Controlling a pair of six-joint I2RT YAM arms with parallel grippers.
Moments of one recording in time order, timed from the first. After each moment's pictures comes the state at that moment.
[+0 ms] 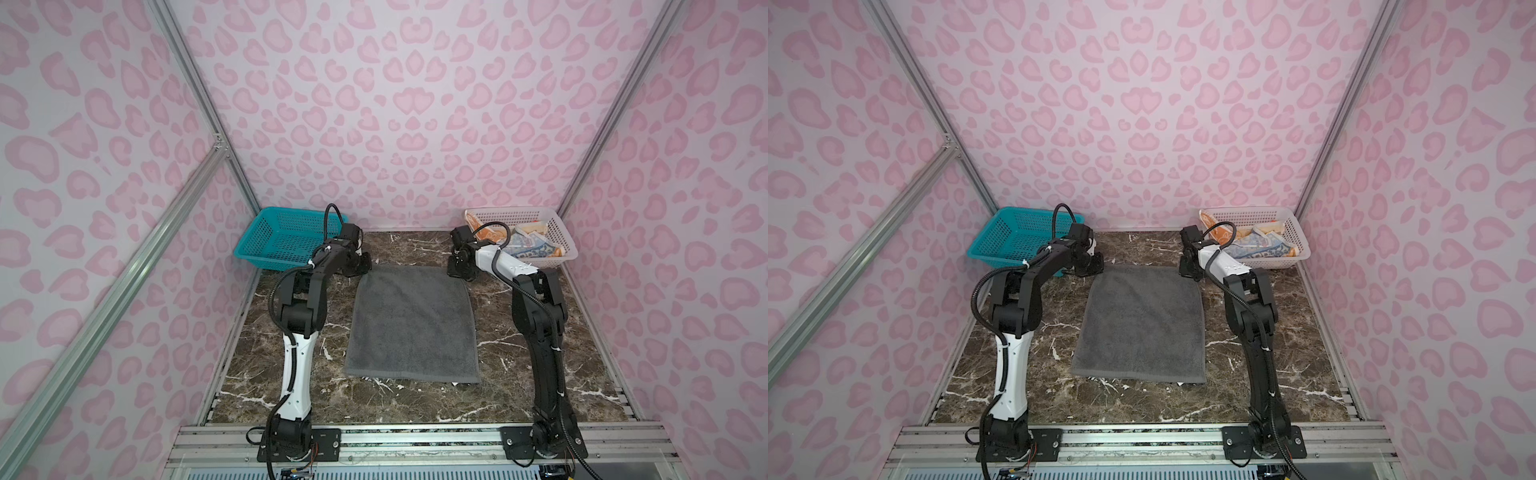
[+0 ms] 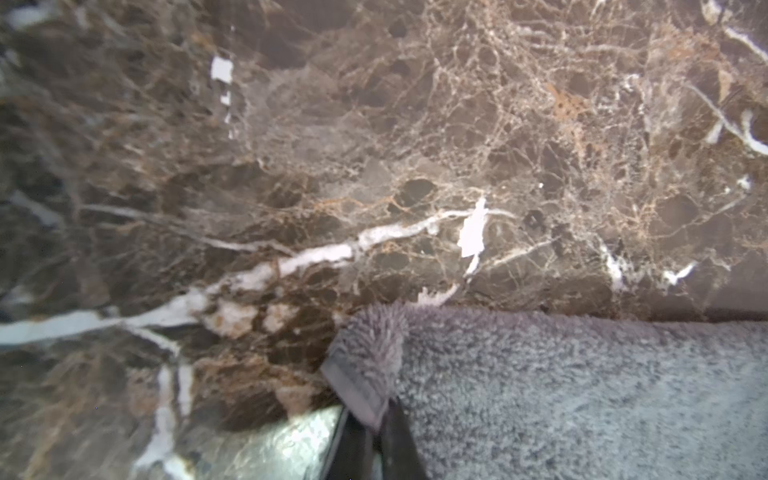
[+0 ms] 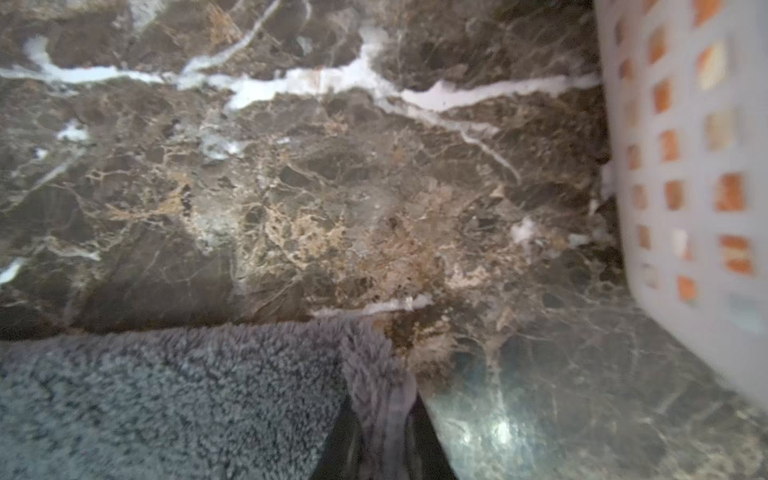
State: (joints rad) left arm -0.20 2.36 1.91 -0.68 0.20 -0.34; right arm 0.31 2.28 1.85 -0.72 0.12 0.44
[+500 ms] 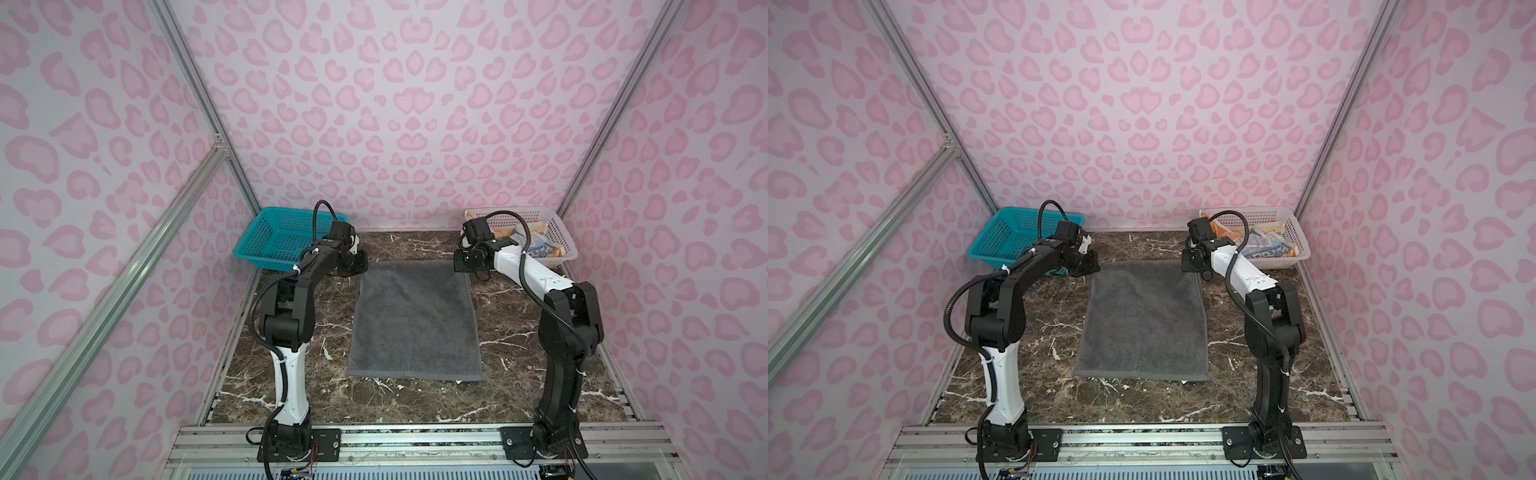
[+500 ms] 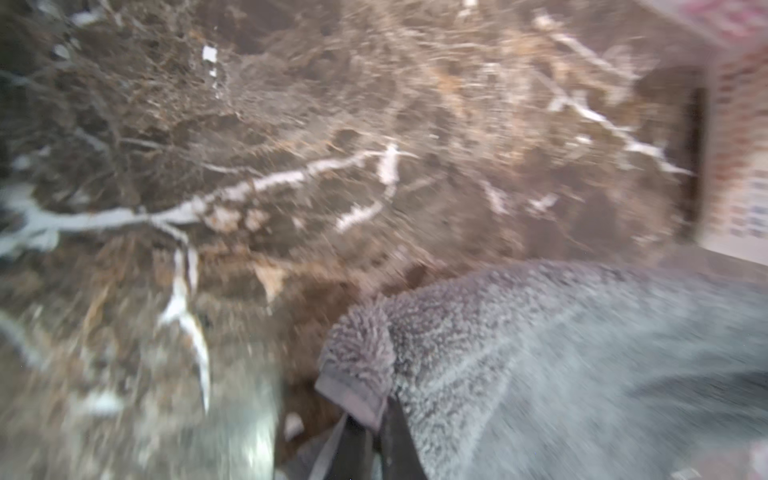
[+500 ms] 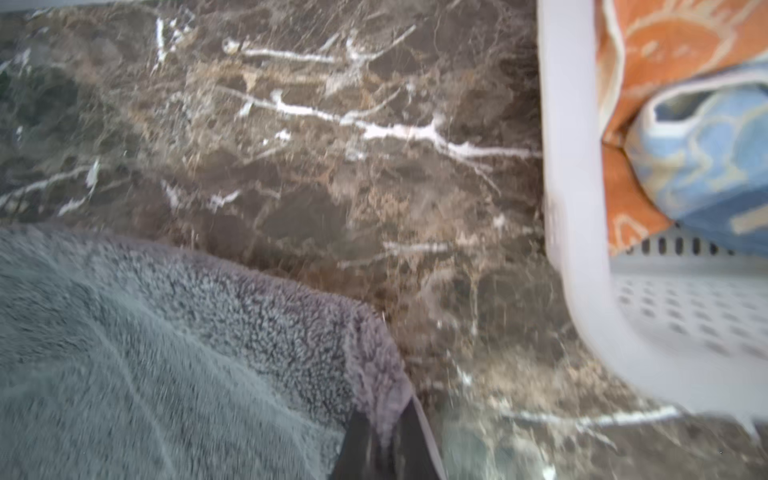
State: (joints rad) left arm -0.19 2.06 1.66 -0.63 0.33 -0.32; right arm 0.31 1.94 1.59 -0.65 0.01 0.29
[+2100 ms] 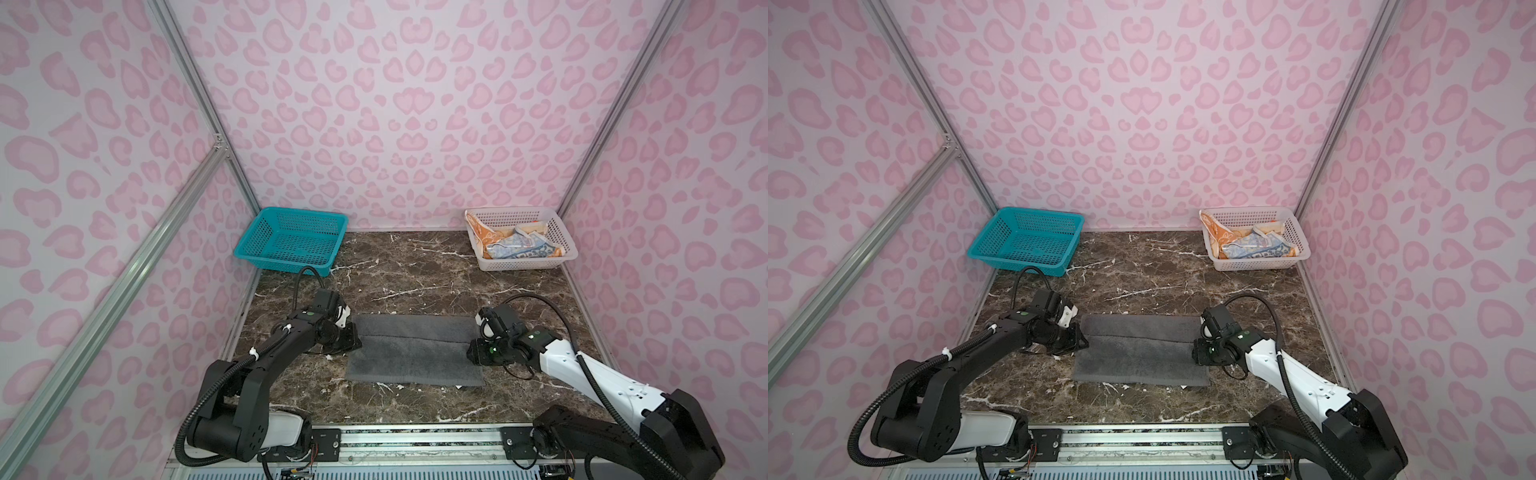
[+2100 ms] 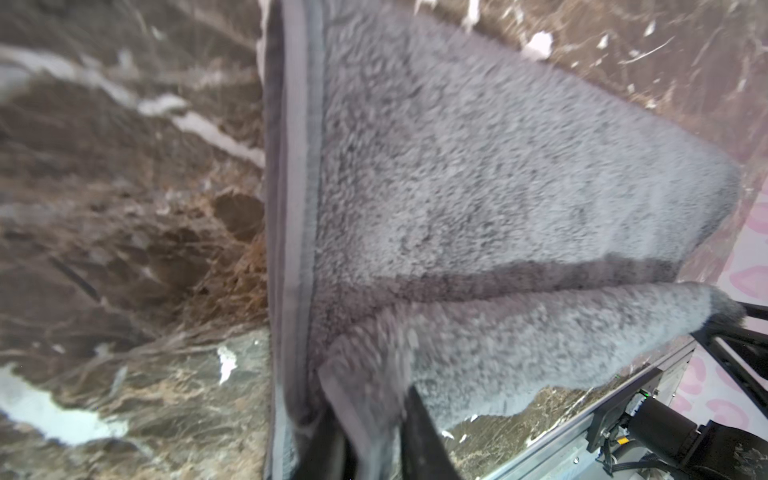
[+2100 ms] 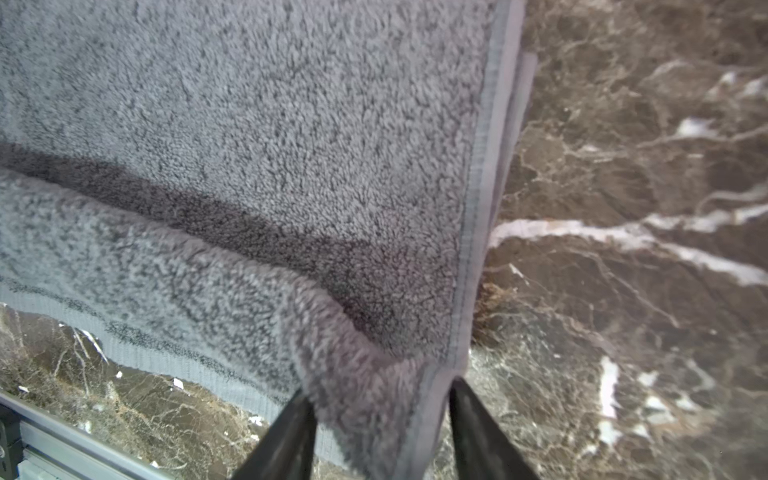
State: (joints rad) left arm -0.26 1.37 0.73 -0.64 0.40 -0.43; right arm 0.51 1.15 0.65 -0.67 -0.12 0.49
